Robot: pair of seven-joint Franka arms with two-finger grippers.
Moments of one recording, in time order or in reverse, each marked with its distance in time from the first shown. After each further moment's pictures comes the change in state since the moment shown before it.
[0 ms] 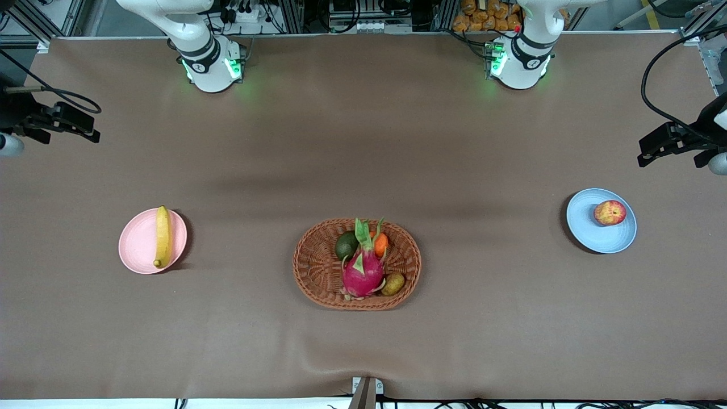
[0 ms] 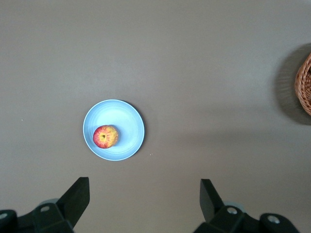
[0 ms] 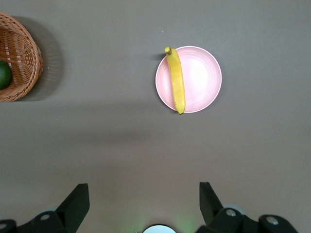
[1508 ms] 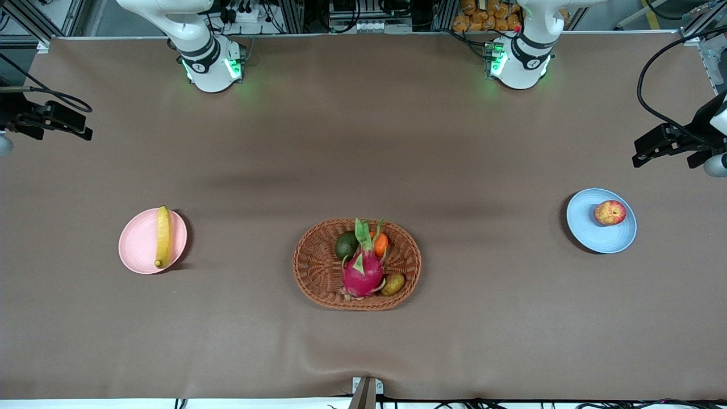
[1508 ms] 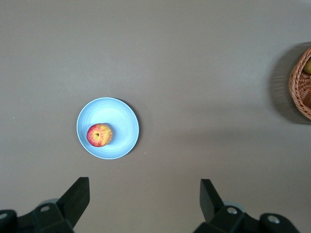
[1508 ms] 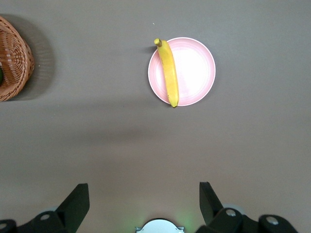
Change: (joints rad) left arm -0.002 0.004 -0.001 -0.002 -0.020 -0.004 -0.009; right arm -0.001 -0.002 -0.032 -0.015 0.000 -0.015 0.004
